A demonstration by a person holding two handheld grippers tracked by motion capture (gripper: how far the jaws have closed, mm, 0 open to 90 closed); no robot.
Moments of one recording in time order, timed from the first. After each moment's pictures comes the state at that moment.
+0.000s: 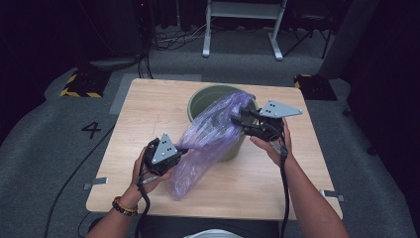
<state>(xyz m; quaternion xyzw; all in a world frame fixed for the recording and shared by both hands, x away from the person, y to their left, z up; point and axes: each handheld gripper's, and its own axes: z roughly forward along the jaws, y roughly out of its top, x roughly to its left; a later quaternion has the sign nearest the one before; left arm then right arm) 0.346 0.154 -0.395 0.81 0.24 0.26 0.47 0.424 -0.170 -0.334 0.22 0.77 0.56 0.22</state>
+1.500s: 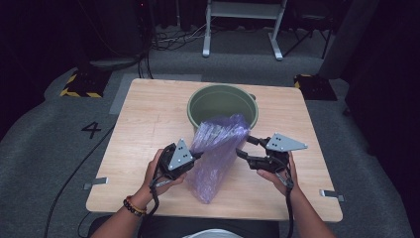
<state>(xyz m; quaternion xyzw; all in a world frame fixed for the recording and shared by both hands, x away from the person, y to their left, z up) 0.343 0.117 -0.408 0.82 0.20 0.25 0.47 0.371 -0.194 -0.400 0.24 0.77 0.56 0.19</state>
